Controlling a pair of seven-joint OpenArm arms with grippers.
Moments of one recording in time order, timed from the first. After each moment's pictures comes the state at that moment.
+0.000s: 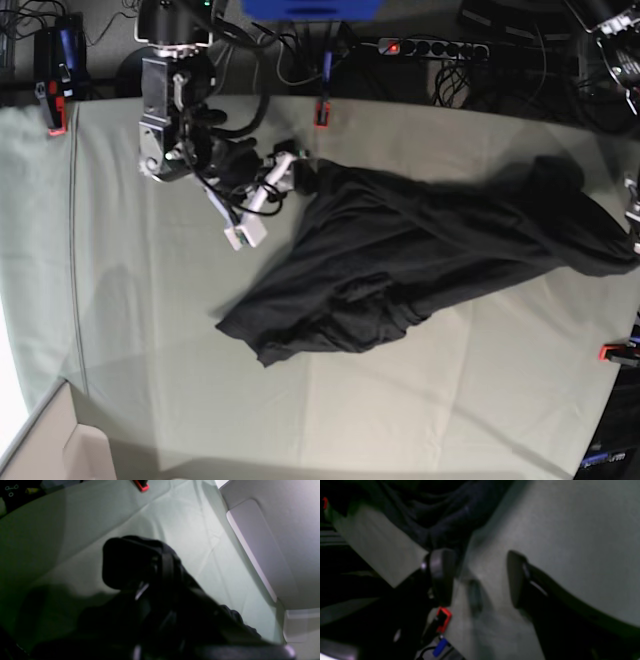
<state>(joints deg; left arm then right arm) 11.6 -14.7 -42.4 95.3 -54.8 0.1 37.7 -5.4 -8.5 10.9 77.9 15.0 35.8 -51.7</state>
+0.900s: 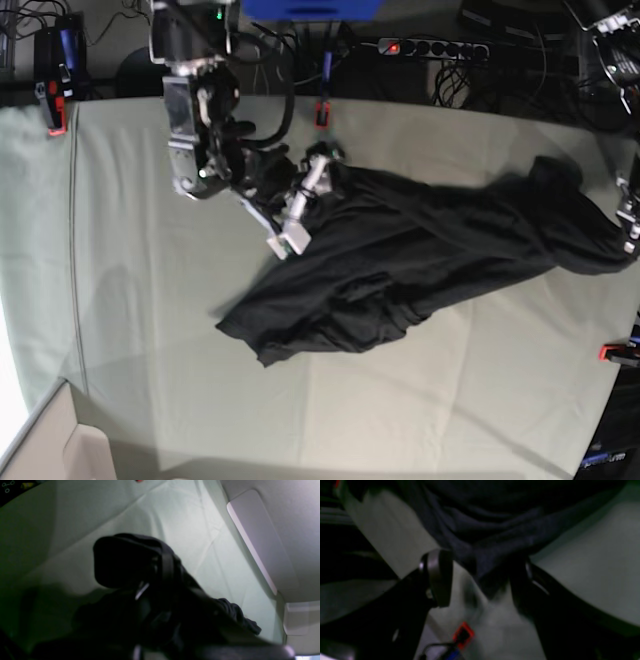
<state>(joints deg) 12.1 -14.6 -40.4 95.3 -54.8 0.1 37.7 -0.6 -8.7 3.3 70.3 15.7 36.1 -50.6</state>
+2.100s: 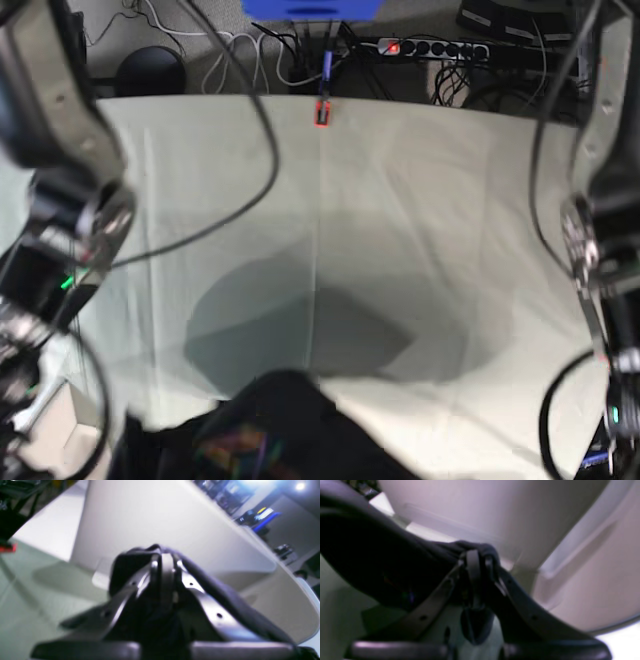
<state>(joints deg) -53.6 -17.0 -5.1 66.2 -46.5 0.1 37.2 47.6 8.4 21.3 85.7 15.0 38.5 -62.8</state>
